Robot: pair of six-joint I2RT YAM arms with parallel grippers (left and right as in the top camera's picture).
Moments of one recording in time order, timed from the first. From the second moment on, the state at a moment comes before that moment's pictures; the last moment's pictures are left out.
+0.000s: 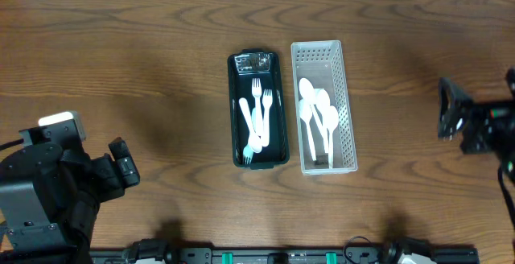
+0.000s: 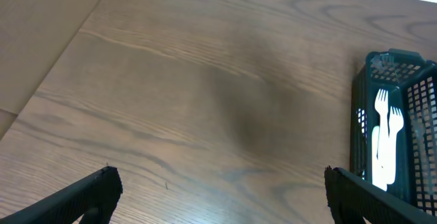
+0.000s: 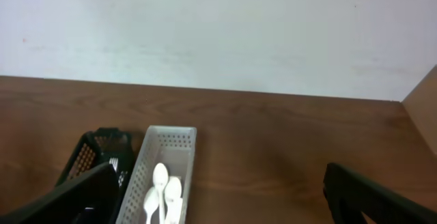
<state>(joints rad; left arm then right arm) 0.09 0.81 1.47 -1.39 -0.17 -0.11 -0.25 0.90 1.59 -1.06 -0.34 -0.08</state>
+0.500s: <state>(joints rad) 0.09 0.81 1.47 -1.39 -0.17 -0.11 -0.25 0.85 1.59 -1.33 -0.34 -0.08</state>
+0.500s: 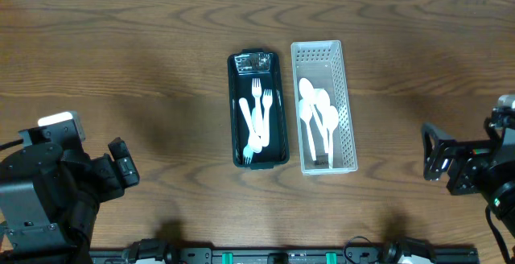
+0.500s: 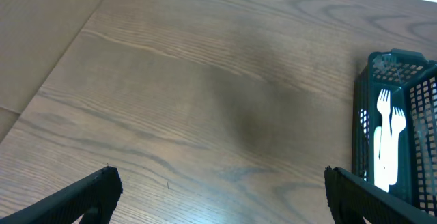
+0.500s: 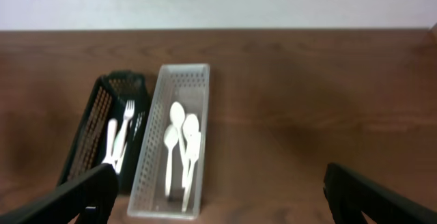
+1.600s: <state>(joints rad) 0.09 0.81 1.47 -1.39 -0.18 -0.11 -0.05 0.23 0.65 -0.76 -0.19 -0.09</state>
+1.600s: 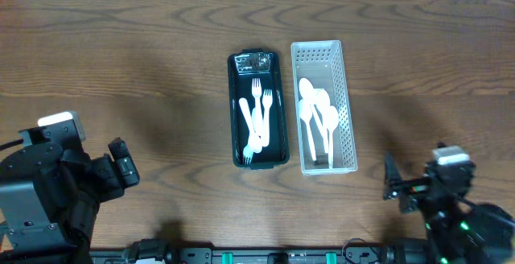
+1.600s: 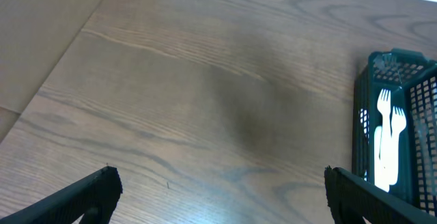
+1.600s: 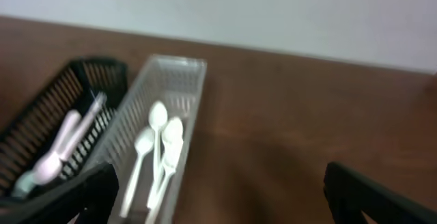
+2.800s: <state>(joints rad) 0.09 0.81 1.47 -1.39 -0.18 -0.11 -0.05 0.02 0.15 -0.51 -0.18 -0.06</state>
